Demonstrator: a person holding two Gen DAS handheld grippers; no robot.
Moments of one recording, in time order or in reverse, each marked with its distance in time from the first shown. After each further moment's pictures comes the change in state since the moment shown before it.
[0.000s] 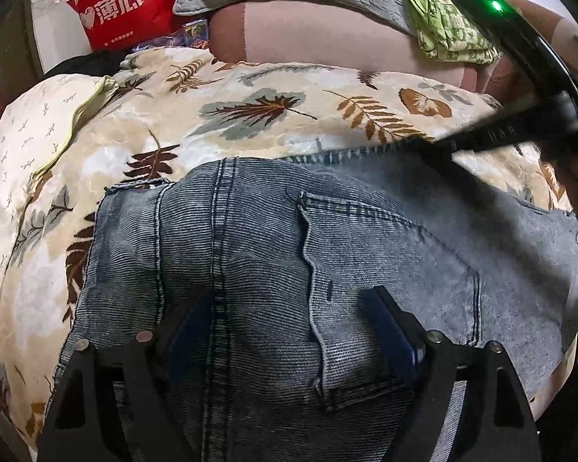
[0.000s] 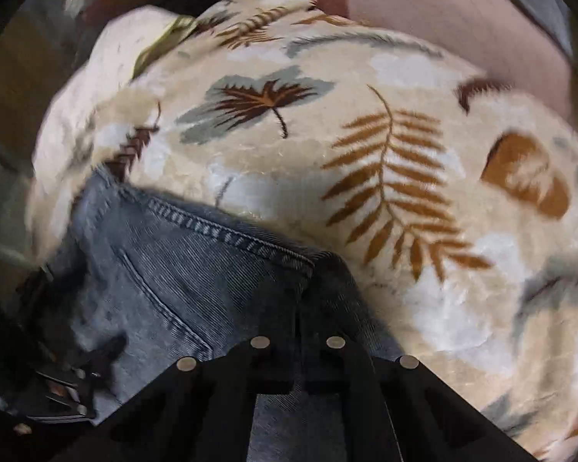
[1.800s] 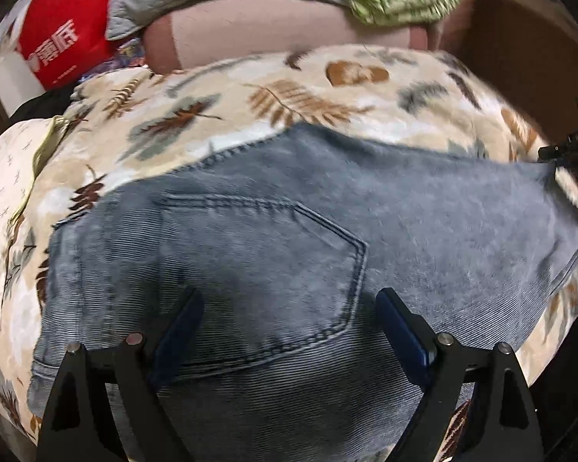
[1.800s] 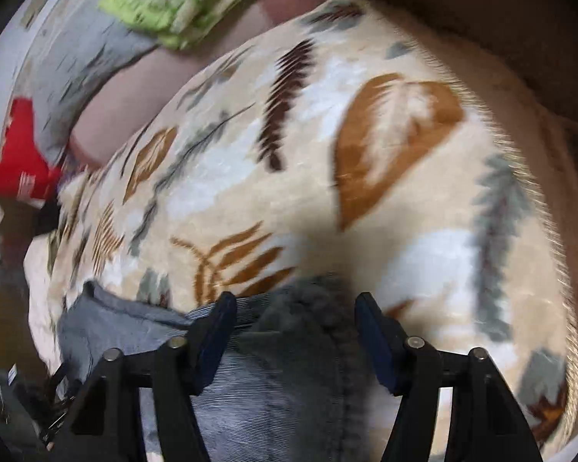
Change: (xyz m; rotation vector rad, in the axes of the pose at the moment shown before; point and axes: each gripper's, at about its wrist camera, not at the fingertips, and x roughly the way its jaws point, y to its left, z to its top) left arm -0.009 -0.089 0.000 0.173 0.075 -0.019; right arm -0.104 -0.293 -0.282 0.869 -0.122 0.079
